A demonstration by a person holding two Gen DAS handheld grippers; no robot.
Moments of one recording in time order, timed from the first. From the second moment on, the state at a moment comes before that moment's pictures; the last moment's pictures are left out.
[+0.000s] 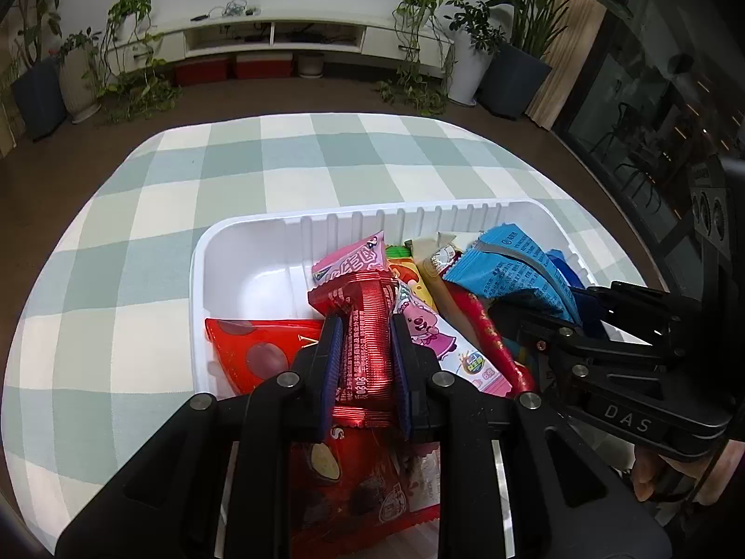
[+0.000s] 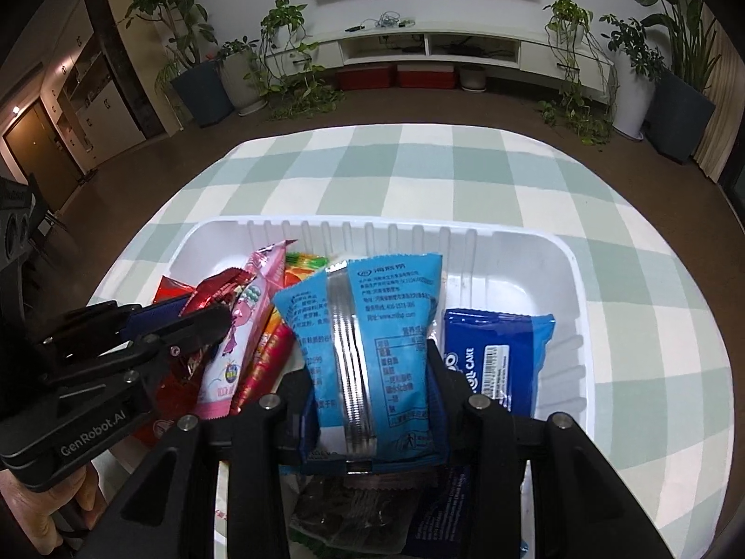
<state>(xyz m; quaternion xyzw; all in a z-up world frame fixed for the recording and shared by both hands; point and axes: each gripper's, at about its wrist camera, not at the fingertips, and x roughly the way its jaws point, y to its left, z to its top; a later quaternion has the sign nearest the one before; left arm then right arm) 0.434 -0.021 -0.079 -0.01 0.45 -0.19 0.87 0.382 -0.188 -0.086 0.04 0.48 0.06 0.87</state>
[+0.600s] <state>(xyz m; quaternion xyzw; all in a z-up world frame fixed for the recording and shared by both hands) 0.403 -0.014 -0.036 -0.01 0.42 -0.19 0.89 0.362 -0.187 -0.063 0.02 0.45 0.06 0.89</state>
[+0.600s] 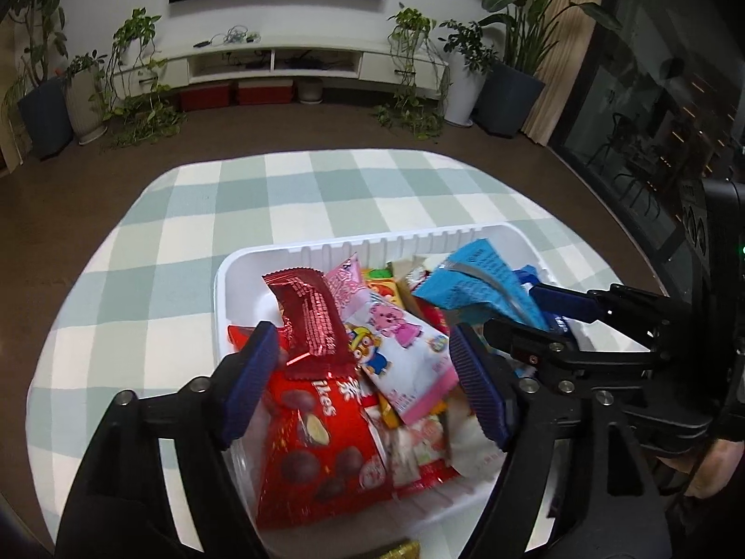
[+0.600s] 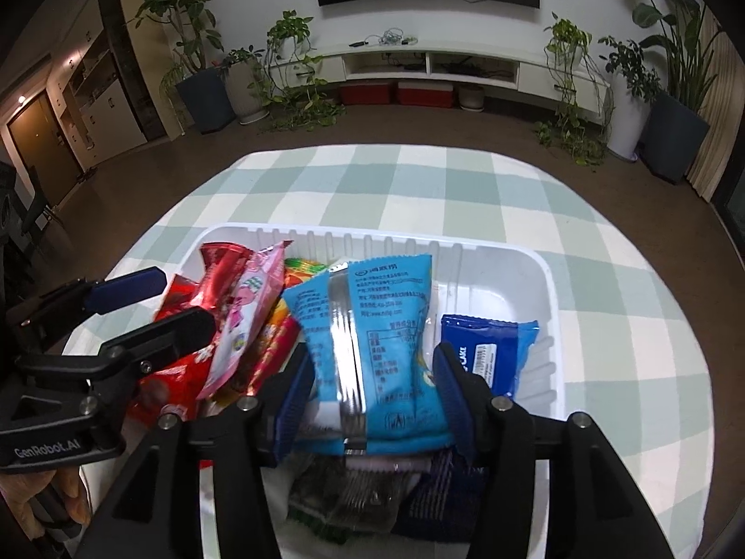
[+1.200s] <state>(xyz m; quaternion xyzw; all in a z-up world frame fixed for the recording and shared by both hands) 0.216 0.025 -0.022 -0.02 0.40 -0.16 0.90 0.165 -0.229 -0.015 0.20 0.35 0.13 0.90</state>
